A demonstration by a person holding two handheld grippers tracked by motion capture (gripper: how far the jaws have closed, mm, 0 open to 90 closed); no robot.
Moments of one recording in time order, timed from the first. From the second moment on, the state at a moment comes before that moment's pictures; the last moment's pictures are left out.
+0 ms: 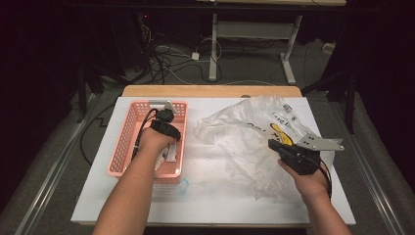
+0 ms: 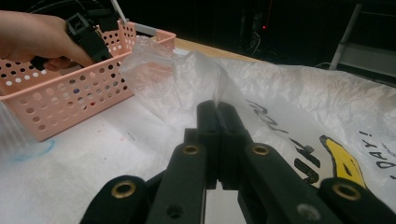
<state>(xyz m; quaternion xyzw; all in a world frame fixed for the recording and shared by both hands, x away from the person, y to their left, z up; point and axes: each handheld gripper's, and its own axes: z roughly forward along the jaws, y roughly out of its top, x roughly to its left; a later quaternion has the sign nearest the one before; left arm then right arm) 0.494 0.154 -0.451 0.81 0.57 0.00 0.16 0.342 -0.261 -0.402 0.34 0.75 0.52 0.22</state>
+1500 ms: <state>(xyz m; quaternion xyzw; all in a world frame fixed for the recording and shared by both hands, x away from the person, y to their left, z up) 0.458 0.154 -0.422 0.77 0.54 0.10 0.32 0.340 -0.261 -0.402 0.34 0.75 0.52 0.22</state>
